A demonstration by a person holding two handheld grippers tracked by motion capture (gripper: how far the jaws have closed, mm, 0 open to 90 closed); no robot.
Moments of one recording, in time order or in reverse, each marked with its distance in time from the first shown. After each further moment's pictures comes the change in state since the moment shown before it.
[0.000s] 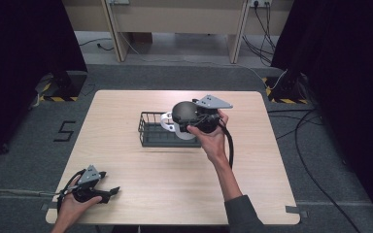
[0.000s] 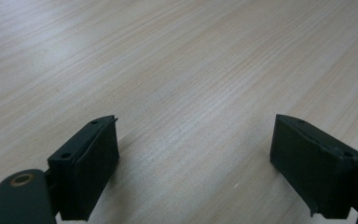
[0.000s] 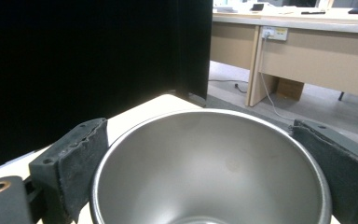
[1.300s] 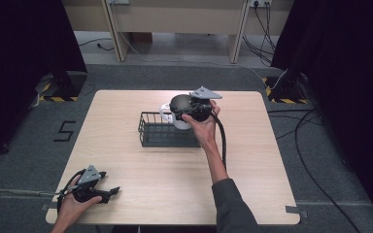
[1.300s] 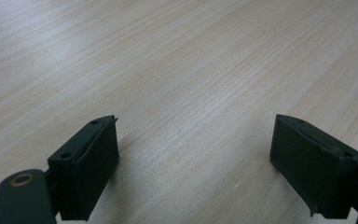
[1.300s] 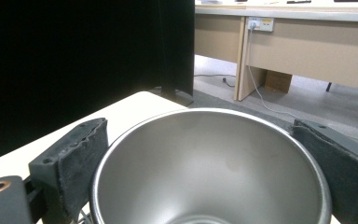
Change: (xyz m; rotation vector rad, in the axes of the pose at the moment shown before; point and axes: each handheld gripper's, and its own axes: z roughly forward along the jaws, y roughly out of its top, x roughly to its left) left arm 0.000 0.000 0.000 -0.001 -0.002 0.000; right arm -0.034 -0.014 0.059 0.015 -0.045 0.032
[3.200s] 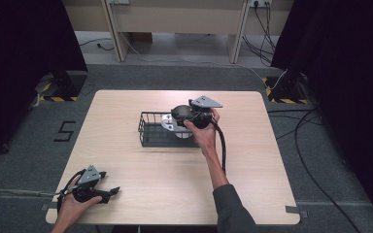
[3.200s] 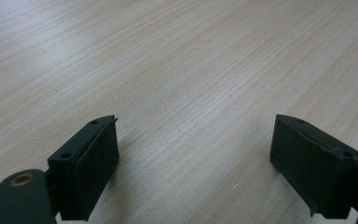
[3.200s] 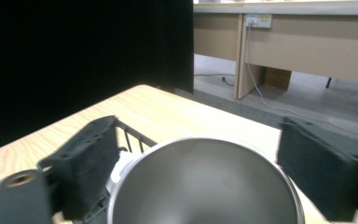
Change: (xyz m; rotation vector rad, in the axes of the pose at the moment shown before) left arm 0.000 0.000 0.000 0.000 -0.001 0.001; right arm 0.000 -0.027 -0.001 -0.015 -0.005 0.011
